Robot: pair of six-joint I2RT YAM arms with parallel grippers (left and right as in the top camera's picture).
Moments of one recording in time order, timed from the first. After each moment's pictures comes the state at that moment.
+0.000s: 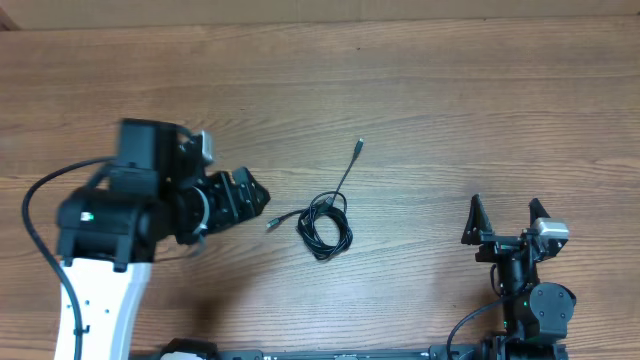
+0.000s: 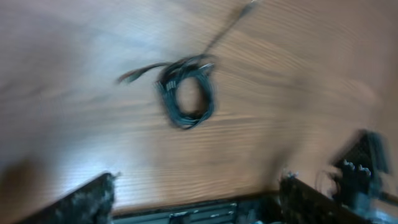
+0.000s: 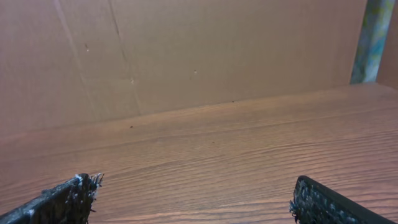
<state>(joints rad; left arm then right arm) -0.18 1.18 1.39 -1.38 0.34 -0.60 -0.09 0.01 0.02 -0.03 -0.07 0.14</state>
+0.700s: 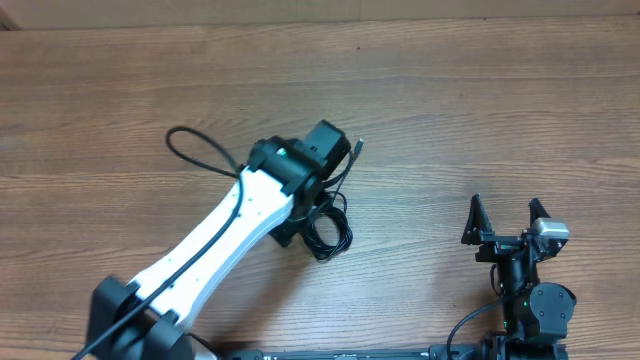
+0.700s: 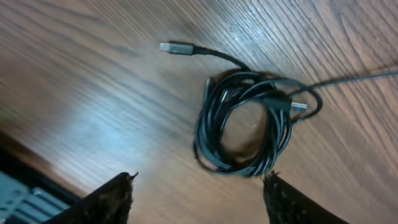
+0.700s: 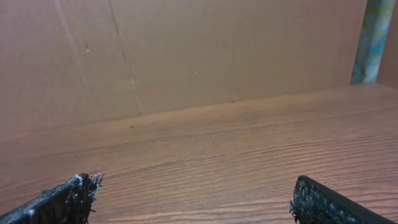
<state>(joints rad) -0.65 1.65 1.39 -1.28 -0.08 -1.47 -0.09 0.01 0.02 -0.03 -0.07 0.14</state>
